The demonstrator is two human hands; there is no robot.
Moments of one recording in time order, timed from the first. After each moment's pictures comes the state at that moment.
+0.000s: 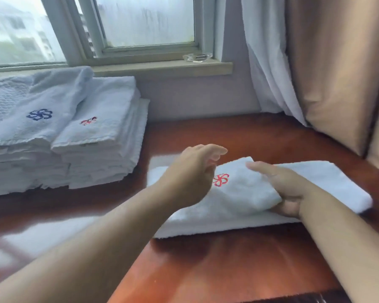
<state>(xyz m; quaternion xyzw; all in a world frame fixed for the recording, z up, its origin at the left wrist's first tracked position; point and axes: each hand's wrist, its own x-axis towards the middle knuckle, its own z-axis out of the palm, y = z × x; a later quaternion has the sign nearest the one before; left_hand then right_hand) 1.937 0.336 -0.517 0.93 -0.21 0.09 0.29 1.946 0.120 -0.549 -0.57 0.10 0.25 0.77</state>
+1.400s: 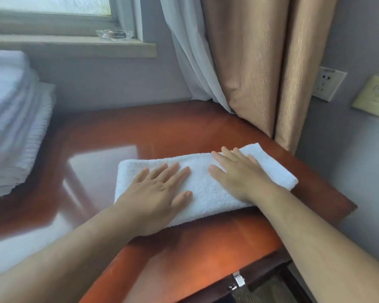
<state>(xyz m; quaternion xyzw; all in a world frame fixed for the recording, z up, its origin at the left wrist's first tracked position) 1.948 0.269 -0.586 0.94 -0.32 -0.08 0.08 1.942 0.028 -0.573 -0.99 0.03 0.05 0.12</state>
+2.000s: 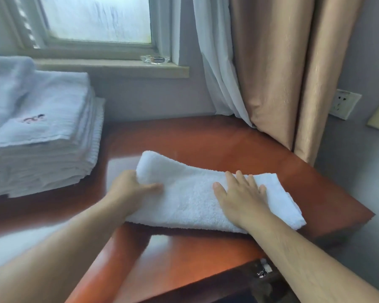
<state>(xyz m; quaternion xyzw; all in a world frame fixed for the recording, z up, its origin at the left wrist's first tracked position) 1.937 0.372 -0.565 0.88 0.05 -0.04 0.46 1.897 0.118 -0.588 -0.99 0.13 0.03 0.10</state>
